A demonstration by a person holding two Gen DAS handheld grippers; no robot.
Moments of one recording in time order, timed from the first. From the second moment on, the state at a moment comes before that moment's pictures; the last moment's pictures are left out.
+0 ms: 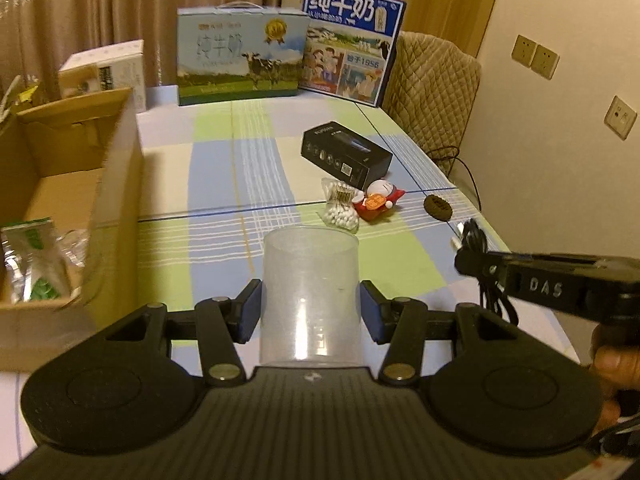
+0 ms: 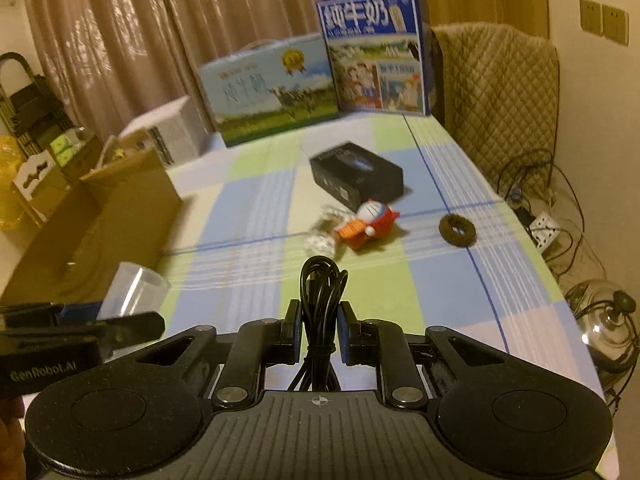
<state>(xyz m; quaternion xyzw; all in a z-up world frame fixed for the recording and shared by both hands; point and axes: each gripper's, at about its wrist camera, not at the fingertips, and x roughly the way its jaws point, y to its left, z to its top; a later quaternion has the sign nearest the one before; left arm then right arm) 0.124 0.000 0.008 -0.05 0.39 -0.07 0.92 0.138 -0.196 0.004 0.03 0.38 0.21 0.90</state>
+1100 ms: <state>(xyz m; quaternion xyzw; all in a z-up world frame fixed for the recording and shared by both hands) 0.036 0.059 0.051 -0.07 0.37 0.00 0.93 0.065 -0.125 0.040 0.00 0.36 0.30 0.89</state>
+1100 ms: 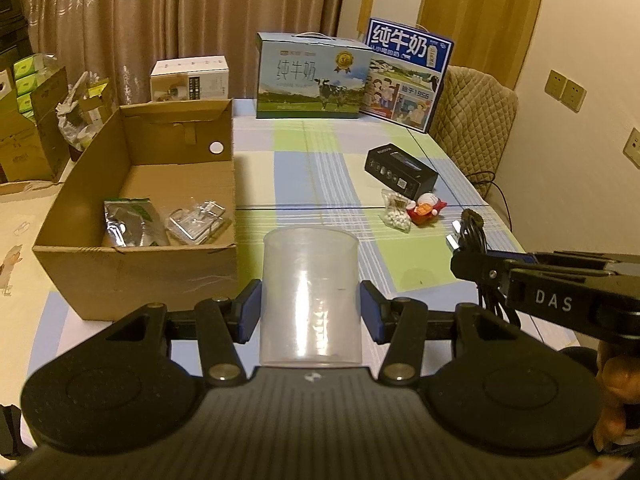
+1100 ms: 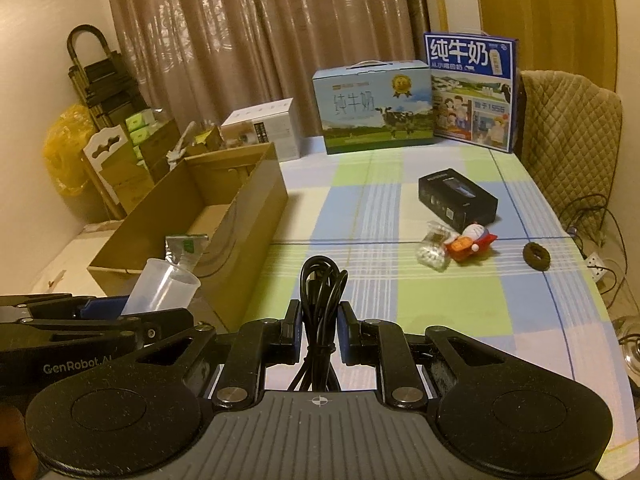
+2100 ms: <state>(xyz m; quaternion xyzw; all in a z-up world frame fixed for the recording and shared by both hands) 0.030 0.148 0.072 -0.07 0.35 0.08 0.93 0.067 -0.031 0.055 -0.02 0.34 0.38 0.86</state>
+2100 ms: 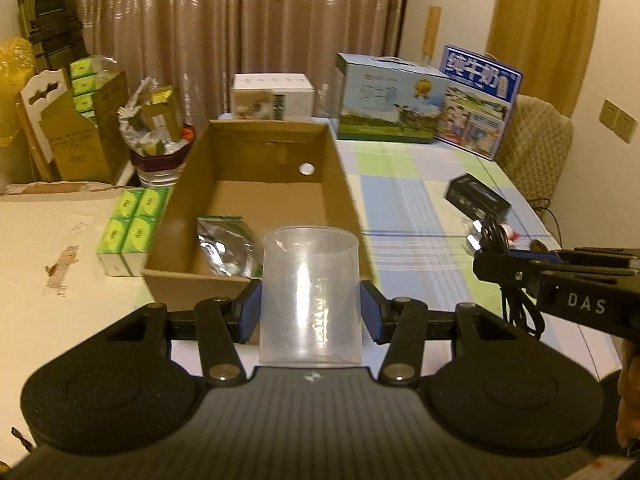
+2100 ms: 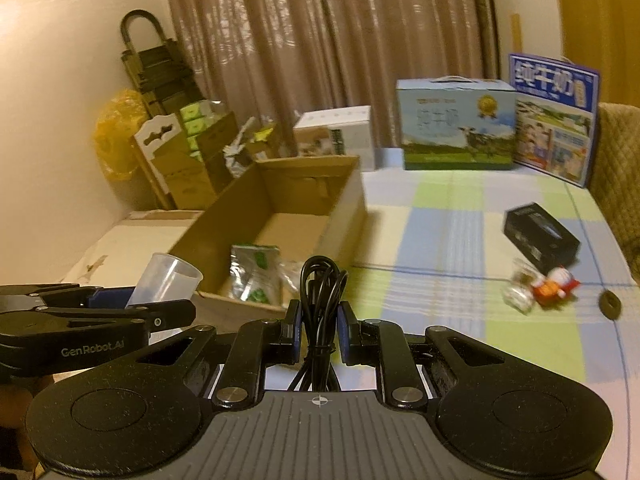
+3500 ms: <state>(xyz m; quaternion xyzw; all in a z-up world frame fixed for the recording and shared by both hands) 0.110 0.239 0.063 -0.04 0.37 0.09 0.92 0.143 0.081 0.029 -0.02 0.37 0.40 0.84</state>
